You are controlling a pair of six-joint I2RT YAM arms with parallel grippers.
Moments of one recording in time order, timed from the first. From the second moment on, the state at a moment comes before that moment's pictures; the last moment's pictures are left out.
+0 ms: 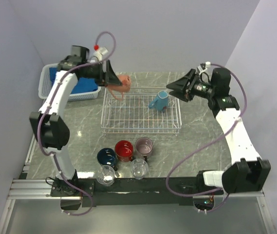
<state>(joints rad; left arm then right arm) -0.14 1.87 1.94 -0.83 1.00 -0.24 0.04 1.30 1.25 -0.31 -0.87 0.98</state>
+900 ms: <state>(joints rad) -0.61 2.32 2.27 -1.09 0.03 0.21 0.01 0.97 0.97 -0.30 -0.83 1.03</state>
